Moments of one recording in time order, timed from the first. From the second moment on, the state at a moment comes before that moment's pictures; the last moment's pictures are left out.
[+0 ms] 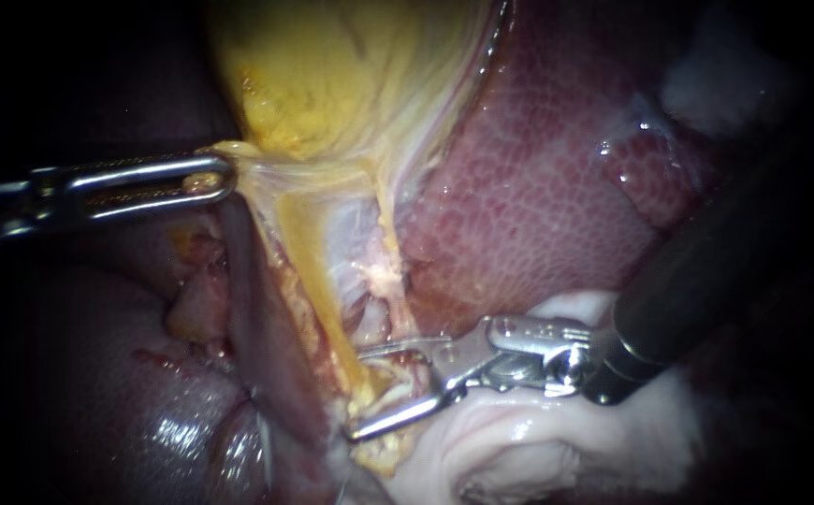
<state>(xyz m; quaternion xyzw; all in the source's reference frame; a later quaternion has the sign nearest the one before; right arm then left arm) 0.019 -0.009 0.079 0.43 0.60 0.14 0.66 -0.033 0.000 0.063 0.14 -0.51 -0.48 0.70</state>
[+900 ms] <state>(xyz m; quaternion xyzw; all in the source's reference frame) 0.024 -0.010 0.081 0.50 0.62 0.13 0.60 -0.033 0.000 0.063 0.14 -0.51 -0.48 0.70</state>
